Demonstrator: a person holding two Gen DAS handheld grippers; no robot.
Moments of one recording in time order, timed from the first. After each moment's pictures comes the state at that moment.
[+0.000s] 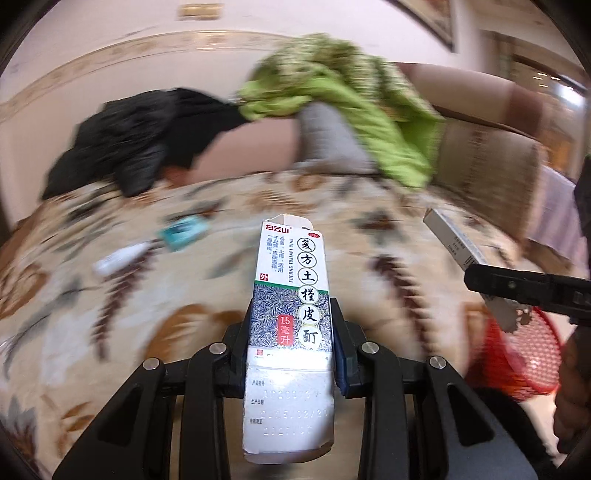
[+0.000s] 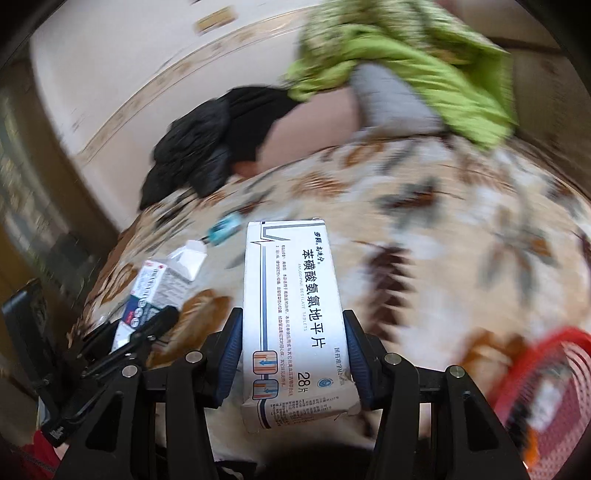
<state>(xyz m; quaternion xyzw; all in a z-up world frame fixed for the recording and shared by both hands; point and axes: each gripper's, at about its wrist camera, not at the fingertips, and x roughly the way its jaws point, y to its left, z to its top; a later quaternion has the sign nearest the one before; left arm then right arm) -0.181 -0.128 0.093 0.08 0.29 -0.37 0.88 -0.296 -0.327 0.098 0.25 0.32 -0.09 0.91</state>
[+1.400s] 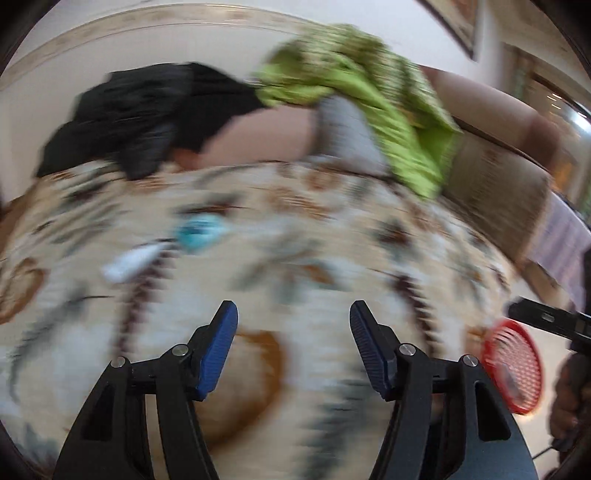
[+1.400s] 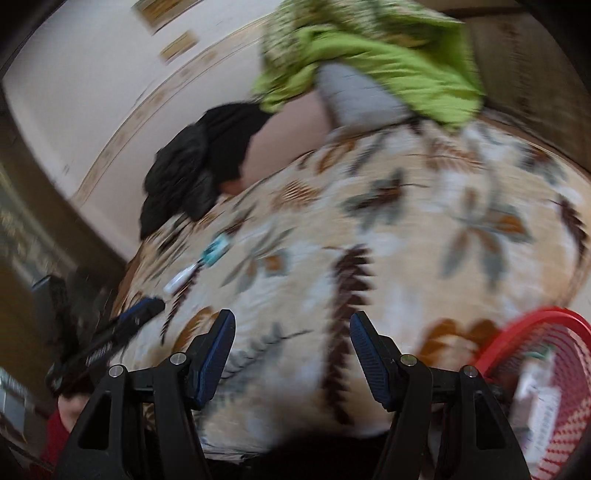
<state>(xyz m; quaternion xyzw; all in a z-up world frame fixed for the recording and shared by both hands) -0.091 -0.078 0.113 0.04 0.35 -0.33 0.88 -0.275 -0.332 0.113 0.29 0.33 -0.04 0.90</state>
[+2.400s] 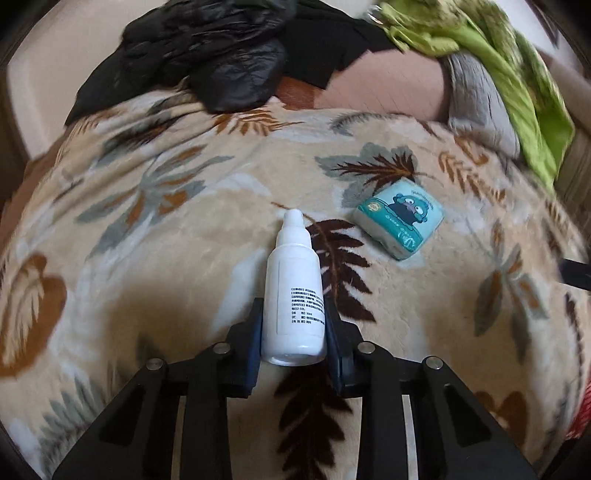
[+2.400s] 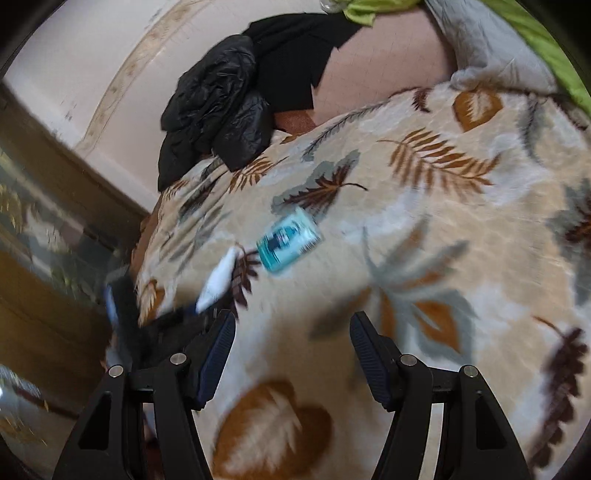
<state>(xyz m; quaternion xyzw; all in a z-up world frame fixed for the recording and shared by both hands) 0.097 -0.030 0.020 0.07 0.44 -0.22 0.87 -0.001 -0.261 0.064 0.31 0.43 0.06 0.85</state>
